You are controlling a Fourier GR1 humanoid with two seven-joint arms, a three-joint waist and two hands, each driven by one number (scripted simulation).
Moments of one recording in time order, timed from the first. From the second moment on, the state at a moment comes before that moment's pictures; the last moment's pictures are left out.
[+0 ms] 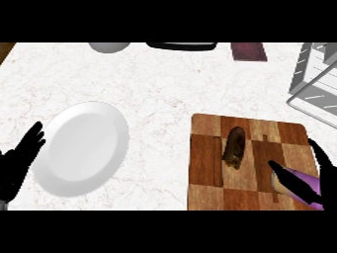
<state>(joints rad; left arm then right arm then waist) 0.06 0.55 -0.14 -1.43 0.32 0.15 0.12 0.15 -0.56 0.30 -1.58 0.34 -0.49 0.49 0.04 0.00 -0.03</state>
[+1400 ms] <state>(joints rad) 0.05 0.52 -0.08 -1.34 0.31 0.11 0.09 -0.34 -0.33 0.37 -1.60 0.43 0.01 1.24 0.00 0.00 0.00</state>
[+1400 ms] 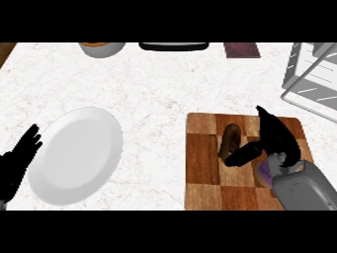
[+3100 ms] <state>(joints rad) 0.05 0.45 0.00 -1.33 0.22 0.03 0.09 -0.28 -0.10 0.21 -1.37 0.64 0.03 1.08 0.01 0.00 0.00</state>
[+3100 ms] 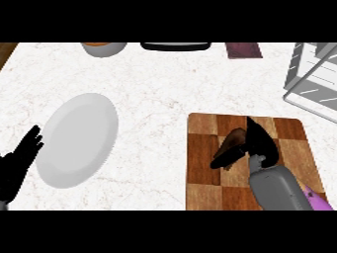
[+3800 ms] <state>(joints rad) 0.07 0.41 0.04 -1.36 0.17 0.01 0.11 -0.30 -0.05 0.20 -1.30 0.78 -0.05 0.97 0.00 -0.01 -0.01</state>
